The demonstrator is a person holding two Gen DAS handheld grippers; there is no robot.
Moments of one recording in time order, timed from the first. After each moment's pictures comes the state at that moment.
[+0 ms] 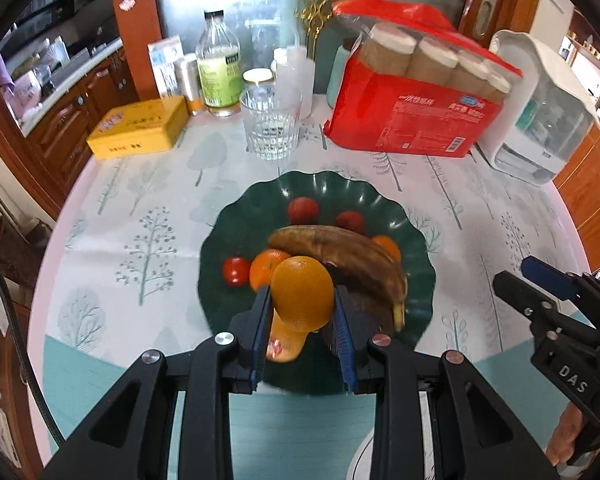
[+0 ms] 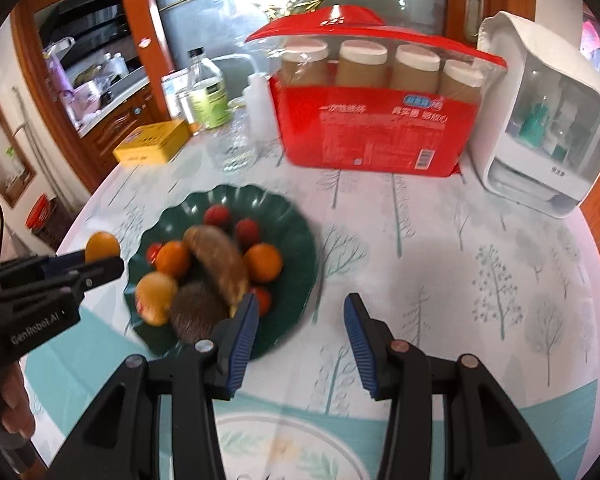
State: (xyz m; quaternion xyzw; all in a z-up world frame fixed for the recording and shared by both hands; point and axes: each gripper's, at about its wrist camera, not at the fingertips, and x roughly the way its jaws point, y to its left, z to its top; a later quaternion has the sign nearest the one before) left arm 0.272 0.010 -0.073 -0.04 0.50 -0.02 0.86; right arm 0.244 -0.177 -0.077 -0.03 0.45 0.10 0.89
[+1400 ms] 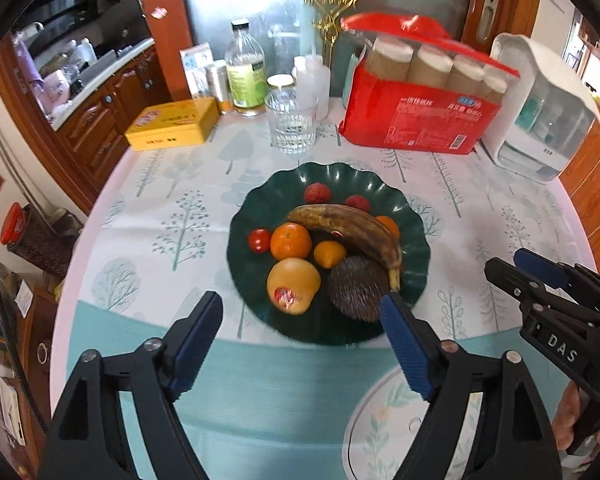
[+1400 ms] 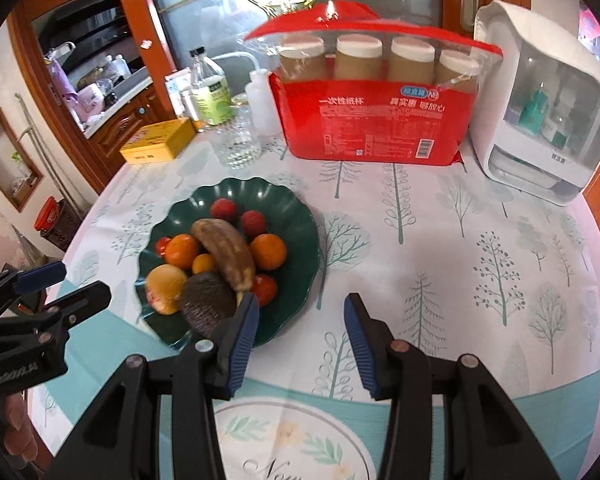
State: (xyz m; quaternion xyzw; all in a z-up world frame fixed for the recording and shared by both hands) left arm 0.205 0.001 -0.033 -0.02 0.49 0.02 0.87; right arm 0.214 -0.184 -0.063 -0.01 0.46 0.13 0.88
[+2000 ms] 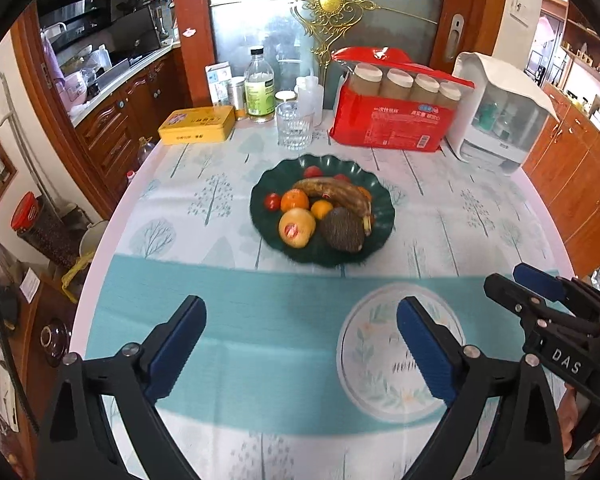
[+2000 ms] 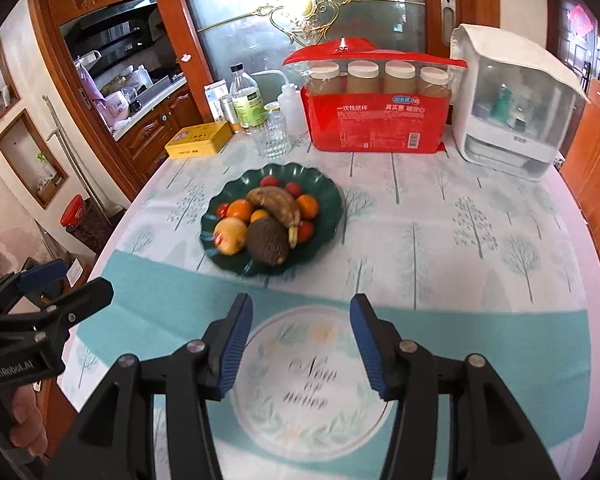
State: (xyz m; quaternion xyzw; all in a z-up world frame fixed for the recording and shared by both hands) left arm 0.064 0.009 0.023 -0.04 0.47 0.01 0.88; right arm 0.069 -0.186 -0.012 0.00 0.45 0.13 0.88
